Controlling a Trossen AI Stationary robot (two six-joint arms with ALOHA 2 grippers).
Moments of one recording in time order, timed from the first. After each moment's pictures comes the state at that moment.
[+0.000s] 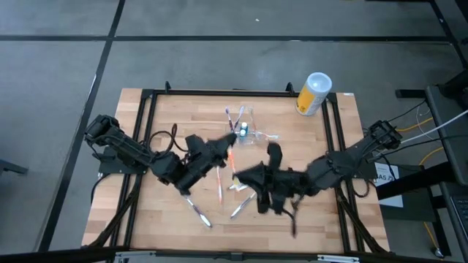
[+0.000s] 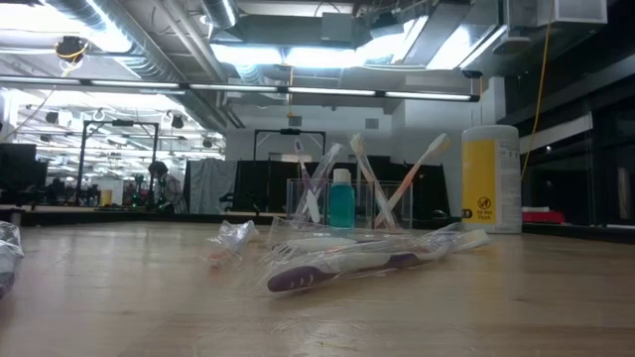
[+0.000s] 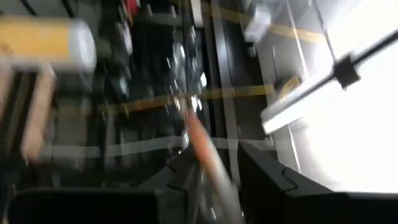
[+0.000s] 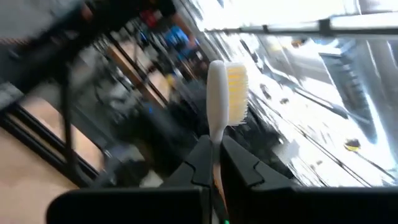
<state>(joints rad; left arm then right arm) -0.45 1.60 1.28 0.90 -1.17 -1.13 0.61 1.60 1.59 0.12 0.60 -0.97</state>
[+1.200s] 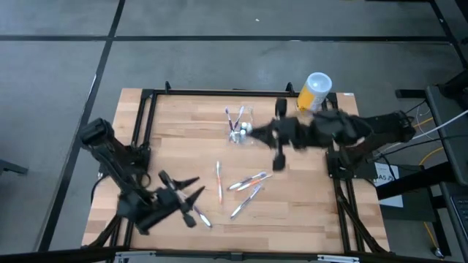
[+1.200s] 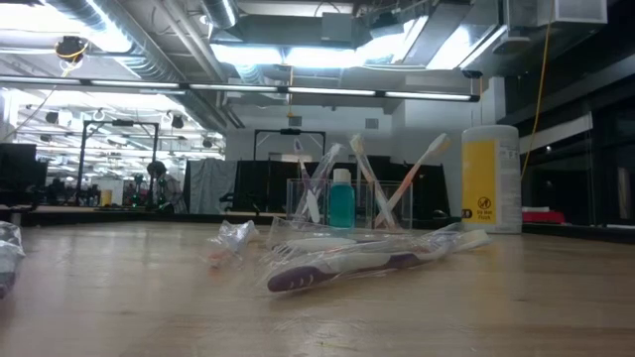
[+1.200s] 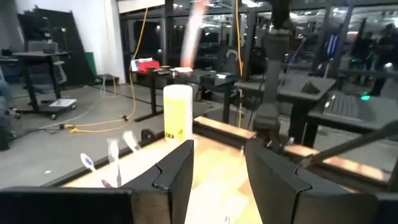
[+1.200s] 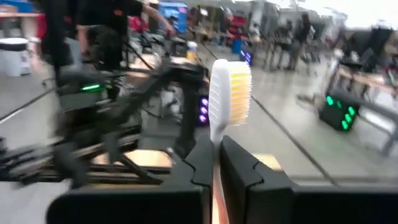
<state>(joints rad) -0.92 1.58 1.00 1.09 -1.57 0.42 0.30 1.39 1.59 -0.25 0.34 -0.09</state>
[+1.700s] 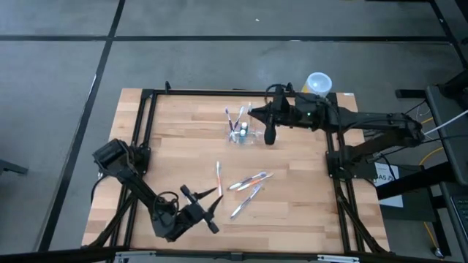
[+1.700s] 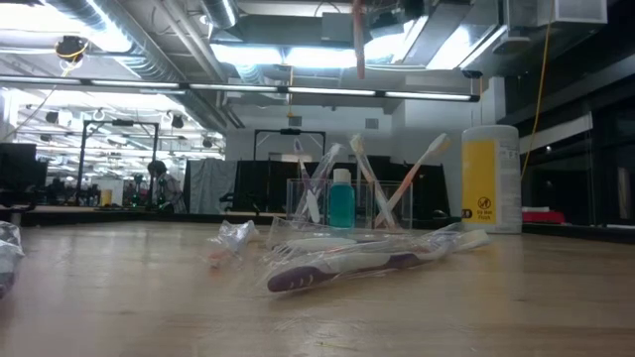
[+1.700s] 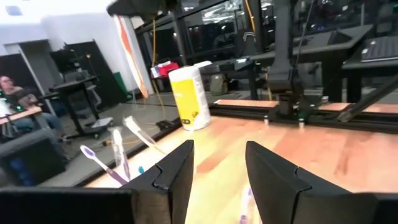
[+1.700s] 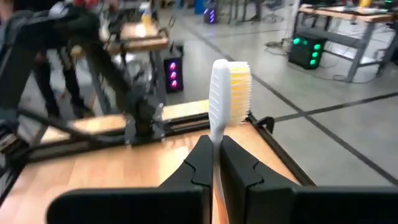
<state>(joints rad) -0.82 1.90 1.06 1.08 -1.57 0.41 -0.06 1.27 1.20 -0.13 0.16 0.07</state>
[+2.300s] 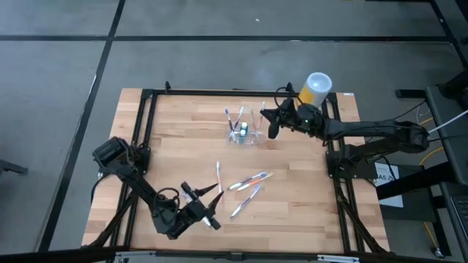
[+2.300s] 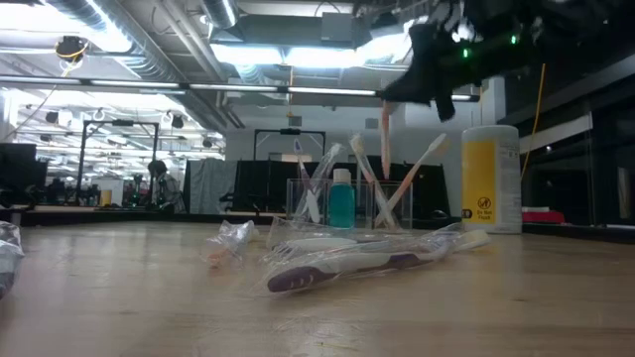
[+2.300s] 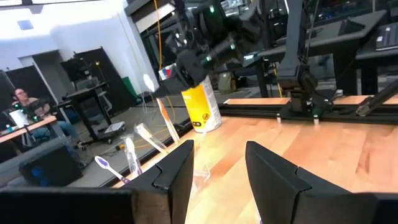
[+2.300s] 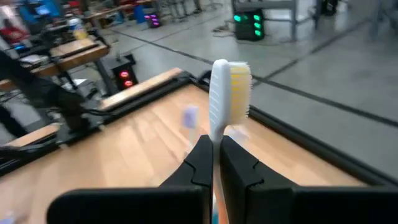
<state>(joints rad) -0.80 1.88 1.06 1.08 -1.57 0.51 -0.27 1.19 0.59 0.39 0.17 0.29</state>
